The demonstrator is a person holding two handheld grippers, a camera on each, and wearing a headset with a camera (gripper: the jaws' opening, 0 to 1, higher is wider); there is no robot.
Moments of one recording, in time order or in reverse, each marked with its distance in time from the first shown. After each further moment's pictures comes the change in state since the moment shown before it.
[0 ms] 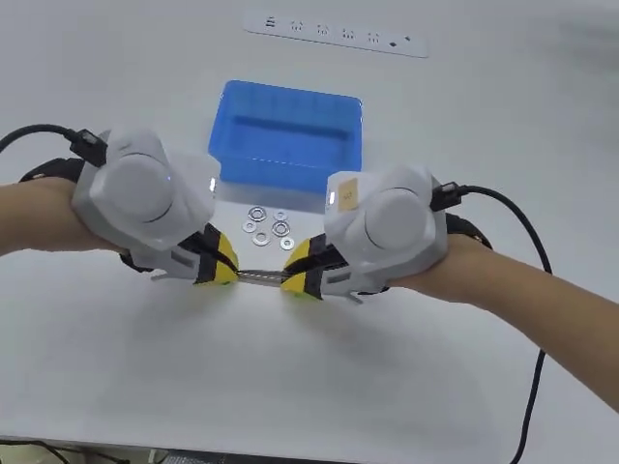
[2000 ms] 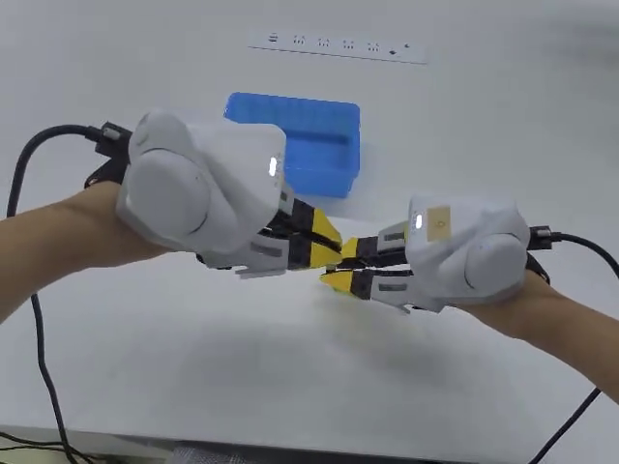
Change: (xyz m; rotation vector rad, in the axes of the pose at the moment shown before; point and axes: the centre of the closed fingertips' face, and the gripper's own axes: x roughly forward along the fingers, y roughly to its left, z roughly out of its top) left arm -0.019 -0.006 0.127 0.195 -0.302 0.111; right arm -0.046 -0.003 -0.012 -0.053 -0.213 -0.157
